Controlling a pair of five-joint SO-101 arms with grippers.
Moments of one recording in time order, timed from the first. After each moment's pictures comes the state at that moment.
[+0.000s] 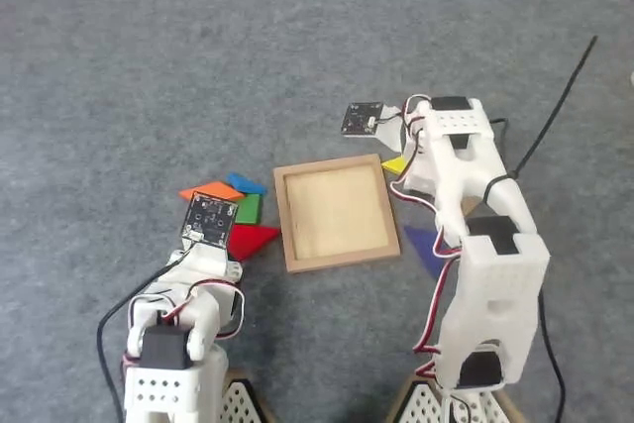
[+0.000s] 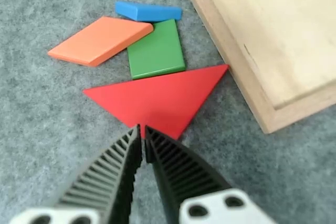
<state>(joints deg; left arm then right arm) -3.3 -103.1 96.9 72.0 -5.4 -8.3 32.5 -4.8 66.4 68.5</state>
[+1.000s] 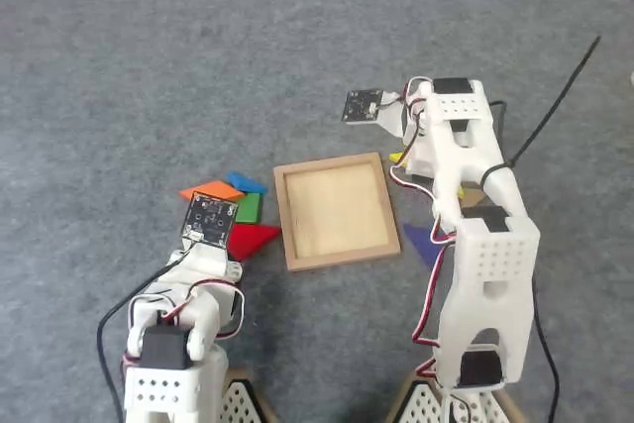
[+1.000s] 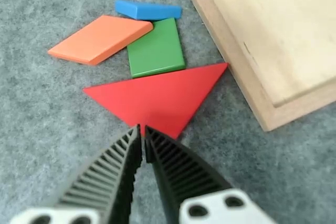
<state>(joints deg) -3.3 -103.1 96.9 72.0 -5.4 -7.3 40.5 -20.1 75.8 70.3</state>
